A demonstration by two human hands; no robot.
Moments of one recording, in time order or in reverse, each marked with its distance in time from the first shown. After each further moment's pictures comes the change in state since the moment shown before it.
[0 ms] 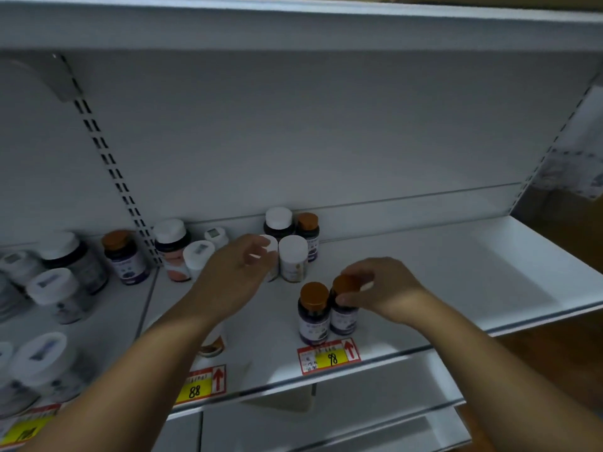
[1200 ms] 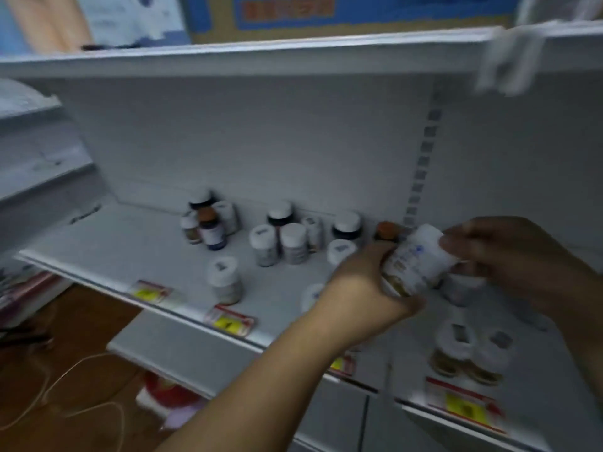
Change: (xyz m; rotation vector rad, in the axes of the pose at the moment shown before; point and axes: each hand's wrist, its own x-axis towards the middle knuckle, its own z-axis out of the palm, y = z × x) left_hand -0.109 -0.068 -0.190 0.012 0.243 0.002; right_hand 0.049 -0.255 0.129 0.642 -0.312 -0.301
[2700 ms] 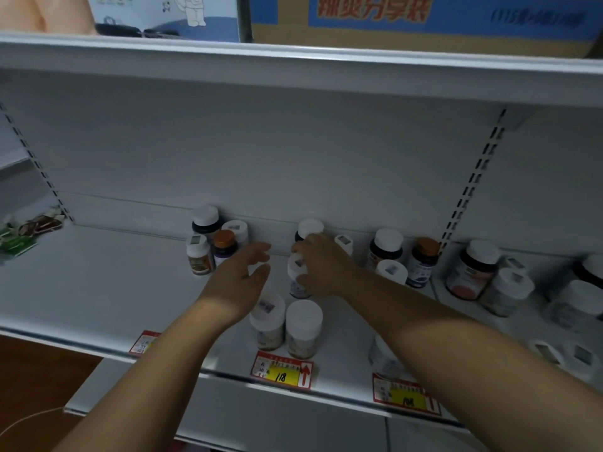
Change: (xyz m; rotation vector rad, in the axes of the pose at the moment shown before) left_hand 0.034 -0.203 -0.204 -0.033 0.061 -0.181; right_hand 0.170 0.048 0.266 -1.211 -0.224 -0.236
